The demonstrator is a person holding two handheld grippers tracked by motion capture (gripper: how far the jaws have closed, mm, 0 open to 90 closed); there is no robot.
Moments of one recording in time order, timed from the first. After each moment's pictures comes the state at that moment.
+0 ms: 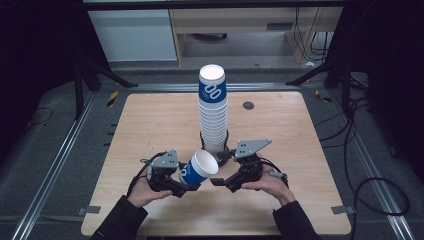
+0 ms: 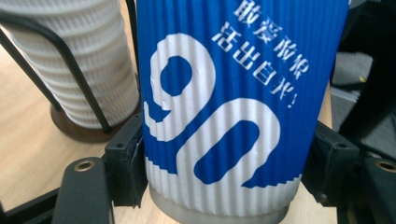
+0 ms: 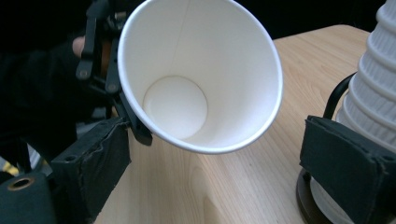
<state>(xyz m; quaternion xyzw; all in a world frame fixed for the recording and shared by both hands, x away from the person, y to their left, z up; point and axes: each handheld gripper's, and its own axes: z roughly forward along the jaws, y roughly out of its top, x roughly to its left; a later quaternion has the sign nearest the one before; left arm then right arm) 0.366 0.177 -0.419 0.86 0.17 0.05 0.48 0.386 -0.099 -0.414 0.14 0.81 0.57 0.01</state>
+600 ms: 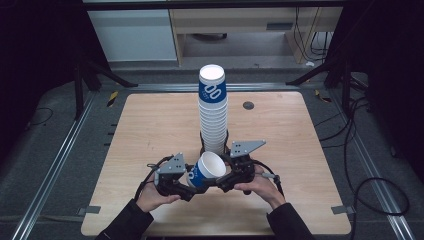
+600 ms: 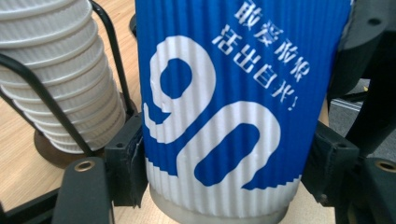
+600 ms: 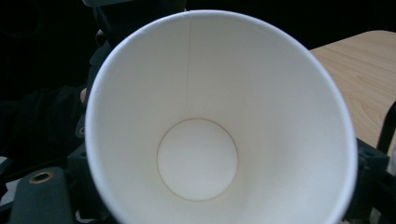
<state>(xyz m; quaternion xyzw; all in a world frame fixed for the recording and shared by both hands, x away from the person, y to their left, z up) 0.356 0.157 -0.422 0.86 0.16 0.06 0.49 0.385 -0.082 -0.421 0.15 0.78 0.61 -0.04</state>
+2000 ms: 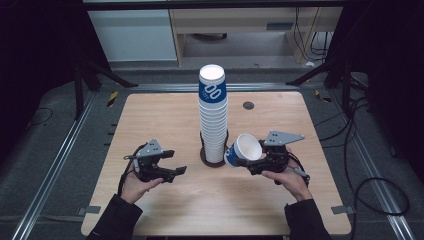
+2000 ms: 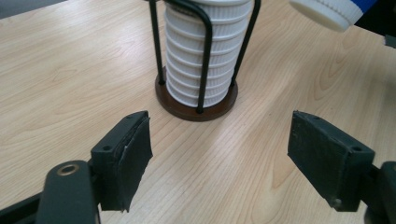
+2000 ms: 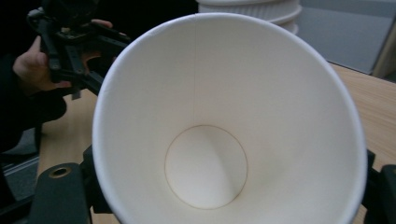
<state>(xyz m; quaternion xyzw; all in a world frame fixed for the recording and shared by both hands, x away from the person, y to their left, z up) 0.388 0.217 -0.422 0.83 0.30 0.12 0.46 0.395 -0.165 -0.402 0.25 0.77 0.57 0.11</state>
